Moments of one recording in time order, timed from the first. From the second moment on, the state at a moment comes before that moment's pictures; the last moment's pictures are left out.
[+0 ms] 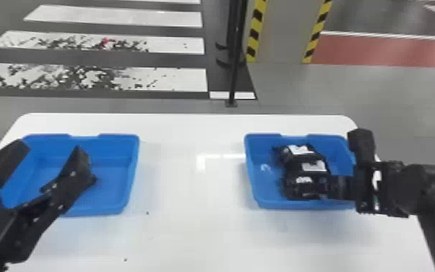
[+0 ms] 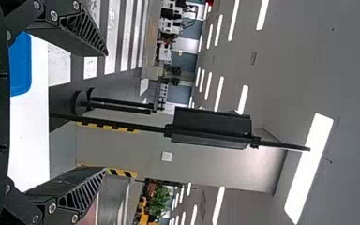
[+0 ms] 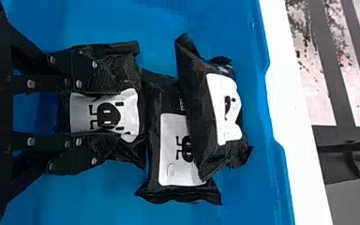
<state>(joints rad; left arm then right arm) 0.69 0.04 0.18 -2.36 0.30 -0.01 -0.31 -0.17 -0.30 -0.12 -1.66 -0.32 1.31 0.28</state>
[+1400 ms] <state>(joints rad) 0.66 0.05 0.11 -2.37 0.29 -0.04 -0.31 -0.16 -0.30 0.15 -1.73 -1.10 0.75 0.64</state>
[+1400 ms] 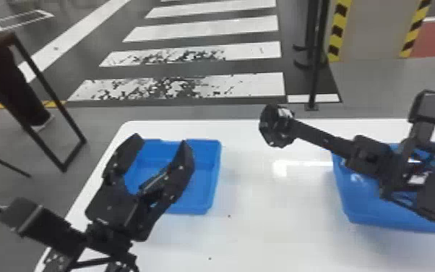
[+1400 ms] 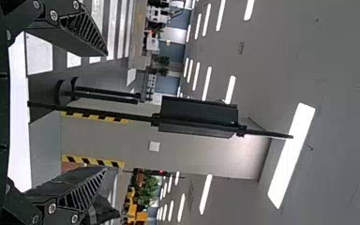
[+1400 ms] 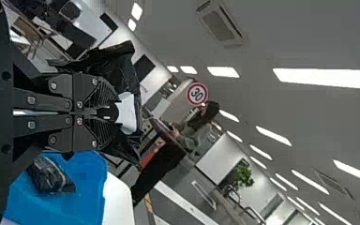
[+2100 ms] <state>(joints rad) 0.61 0.09 0.02 -2.38 0.33 0.08 -0.34 -0.22 -0.31 0.36 -1.72 -1.17 0.73 0.63</state>
